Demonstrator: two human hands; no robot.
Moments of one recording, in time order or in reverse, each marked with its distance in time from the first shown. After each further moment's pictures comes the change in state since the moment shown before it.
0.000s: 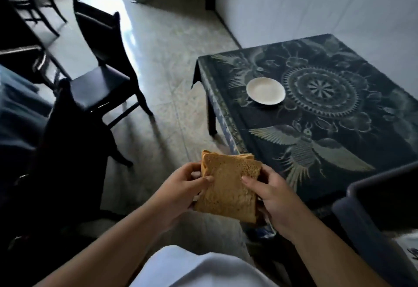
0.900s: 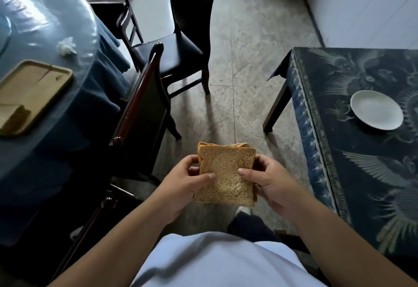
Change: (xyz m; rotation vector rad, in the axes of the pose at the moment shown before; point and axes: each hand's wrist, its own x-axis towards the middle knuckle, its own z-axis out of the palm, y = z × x) left_hand -0.022 -0.041 -0.208 -0.288 0.318 0.027; right_hand 0.100 0.025 0.216 -0.142 -0.364 0.194
